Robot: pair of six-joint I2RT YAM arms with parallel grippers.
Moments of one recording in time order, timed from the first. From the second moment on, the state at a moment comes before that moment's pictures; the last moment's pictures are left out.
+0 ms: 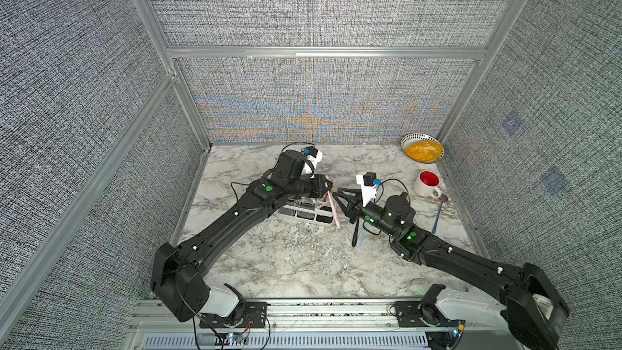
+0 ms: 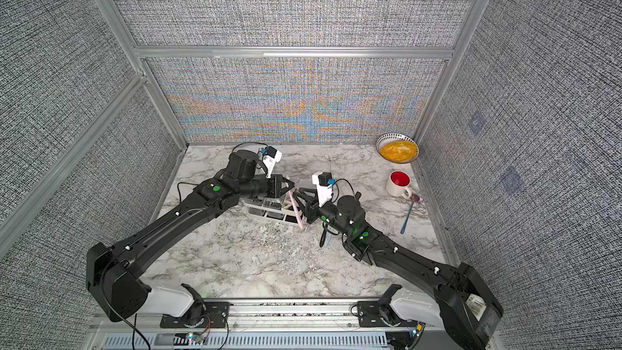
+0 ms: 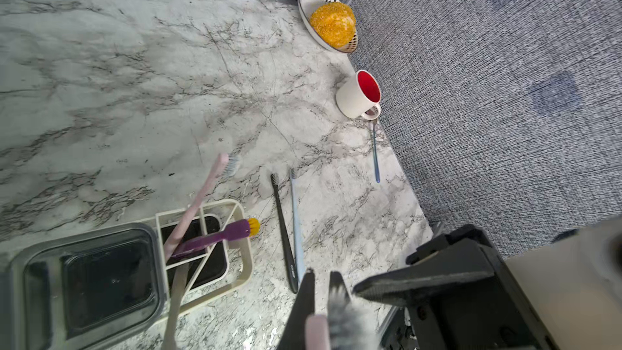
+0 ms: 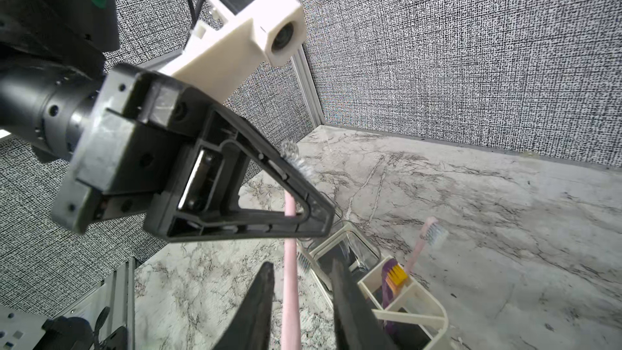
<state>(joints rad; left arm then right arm) -0.68 1.43 1.28 -0.43 0.37 -0.53 0.73 1.16 0.61 0.54 -0.16 0.35</state>
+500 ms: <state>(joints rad) -0.70 1.47 1.27 -0.37 0.16 -0.37 0.67 0.90 0.47 0.41 -0.07 0.31</state>
